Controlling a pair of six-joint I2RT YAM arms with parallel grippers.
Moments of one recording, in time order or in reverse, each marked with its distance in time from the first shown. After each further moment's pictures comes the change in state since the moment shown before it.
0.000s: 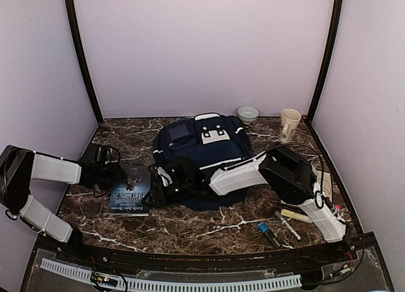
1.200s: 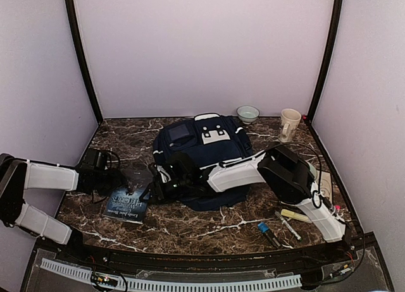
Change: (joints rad) left arm -0.061 -0.104 -0.068 -0.059 -0.008 -0.022; right arm -0.009 0.014 0.048 -0.048 -0.066 0.135
